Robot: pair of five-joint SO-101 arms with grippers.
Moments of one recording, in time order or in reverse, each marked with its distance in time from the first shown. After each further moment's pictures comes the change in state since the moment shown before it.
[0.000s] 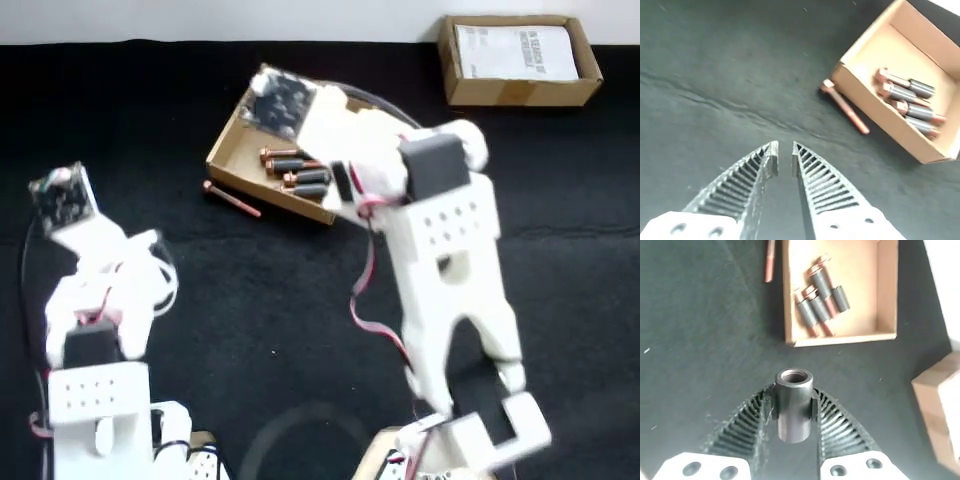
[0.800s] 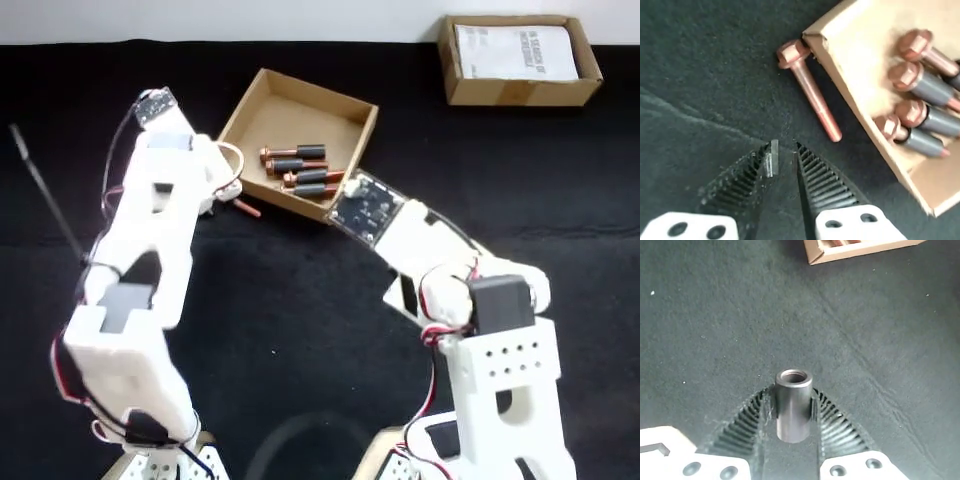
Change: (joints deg) left arm 10.5 84.8 -67.1 19.1 20.1; right arm 10.5 -41.2 57.8 -15.0 -2.1
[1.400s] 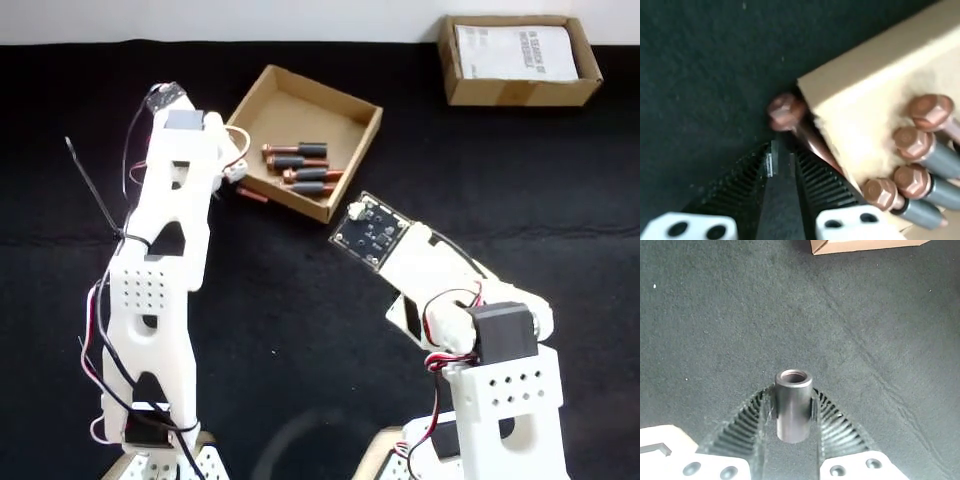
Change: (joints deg) left arm -1.1 31.9 -41.1 11.0 2.4; right arm 0.2 -6.6 6.2 -0.4 0.0
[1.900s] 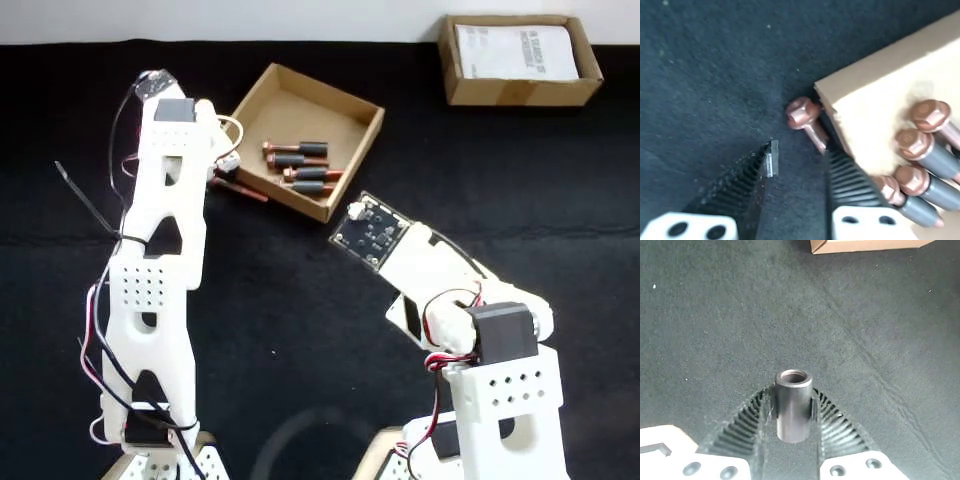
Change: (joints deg) left arm -0.4 0.7 -9.0 8.4 0.0; right arm 0.0 0.0 0.0 -0.5 0.0
